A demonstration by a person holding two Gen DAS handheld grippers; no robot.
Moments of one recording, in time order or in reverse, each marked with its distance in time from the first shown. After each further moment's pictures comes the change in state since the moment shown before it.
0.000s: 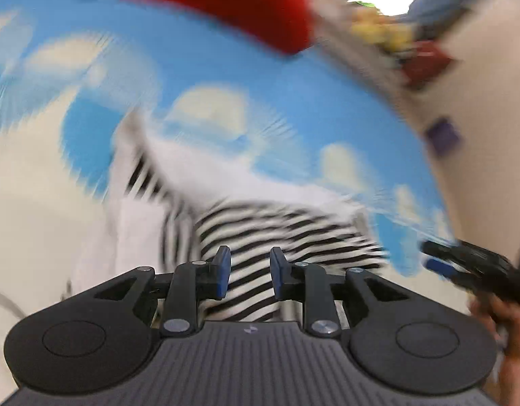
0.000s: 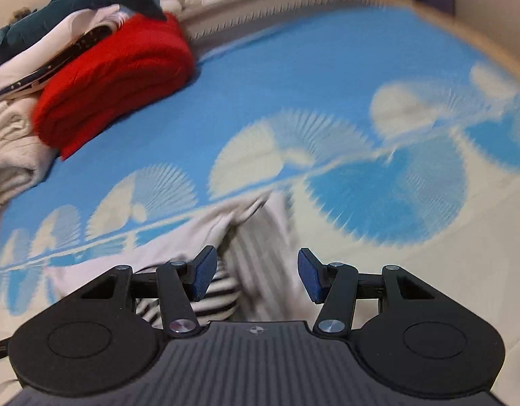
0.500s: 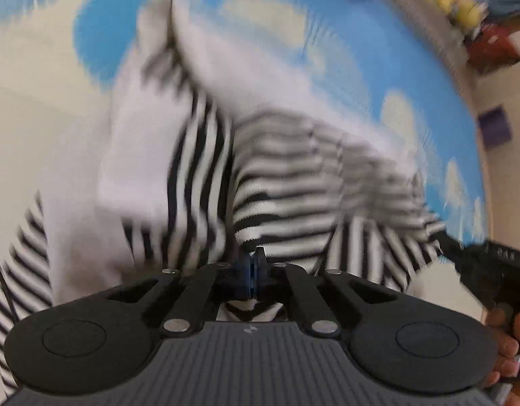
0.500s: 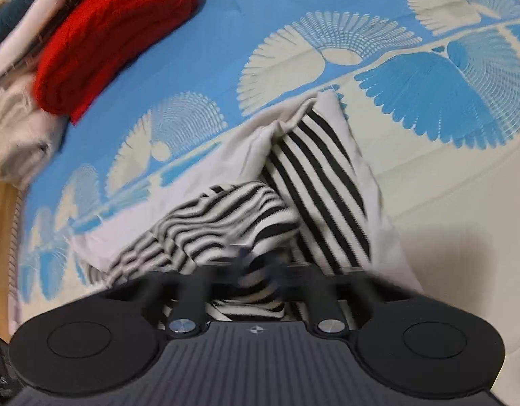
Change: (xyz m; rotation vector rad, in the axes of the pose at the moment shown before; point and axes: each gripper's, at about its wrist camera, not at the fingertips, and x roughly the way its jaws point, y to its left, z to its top) left arm 0.046 0.010 -0.016 -0.108 0.108 0.063; right arm 0.057 0.017 -0.020 0.147 0.195 0.122
